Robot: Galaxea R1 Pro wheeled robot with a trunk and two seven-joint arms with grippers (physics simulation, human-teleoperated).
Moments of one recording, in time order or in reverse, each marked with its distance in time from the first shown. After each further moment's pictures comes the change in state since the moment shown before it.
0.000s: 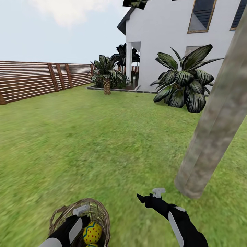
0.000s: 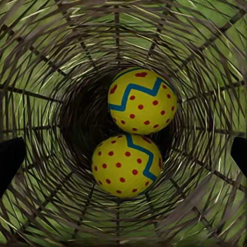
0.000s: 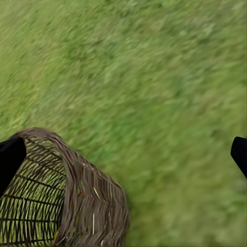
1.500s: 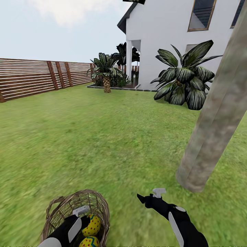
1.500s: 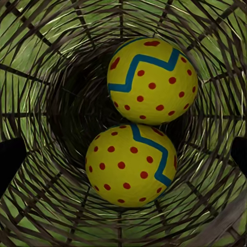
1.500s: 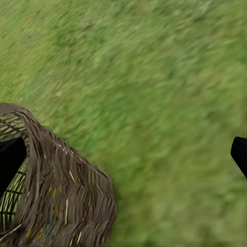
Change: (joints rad) left arm -0.002 0.007 0.000 0.001 0.019 0.026 -0.005; right arm 0.000 -0.002 0.000 0.003 0.001 0.000 -0.005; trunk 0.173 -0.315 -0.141
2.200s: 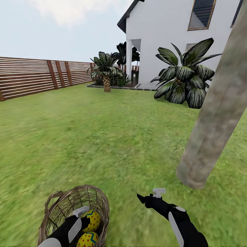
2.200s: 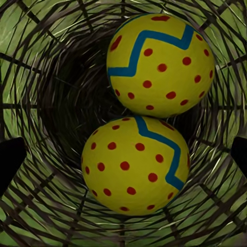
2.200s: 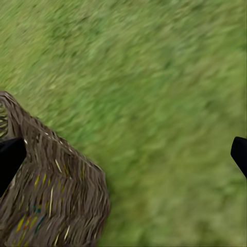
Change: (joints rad) left arm 0.000 0.000 0.000 0.007 -0.001 0.000 -0.005; right arm 0.000 0.000 0.000 0.000 0.000 0.000 -0.001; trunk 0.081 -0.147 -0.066
